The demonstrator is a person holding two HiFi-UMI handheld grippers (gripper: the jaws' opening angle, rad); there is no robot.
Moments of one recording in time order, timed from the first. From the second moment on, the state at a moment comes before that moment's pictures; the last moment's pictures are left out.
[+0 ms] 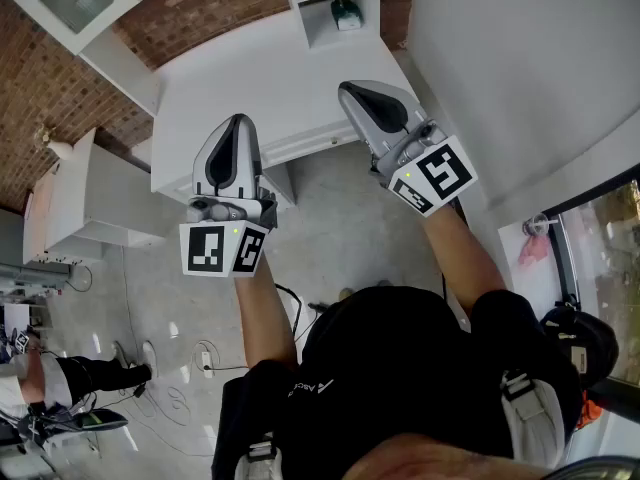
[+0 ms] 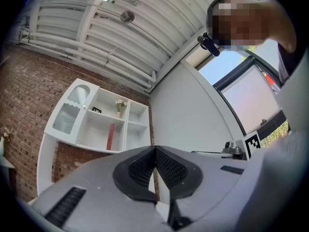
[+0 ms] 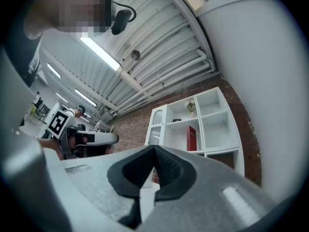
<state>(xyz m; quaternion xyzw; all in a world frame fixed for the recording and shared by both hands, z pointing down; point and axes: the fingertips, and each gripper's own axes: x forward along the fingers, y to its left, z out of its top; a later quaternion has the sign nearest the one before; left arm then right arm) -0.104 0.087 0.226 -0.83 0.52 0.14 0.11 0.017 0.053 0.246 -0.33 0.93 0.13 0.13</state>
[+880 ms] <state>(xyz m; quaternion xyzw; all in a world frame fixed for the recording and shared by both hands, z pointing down) -0.205 0.027 0.214 -0.81 0.54 0.17 0.13 -0.030 -0.005 0.249 -0.38 0.91 0.14 0.12</state>
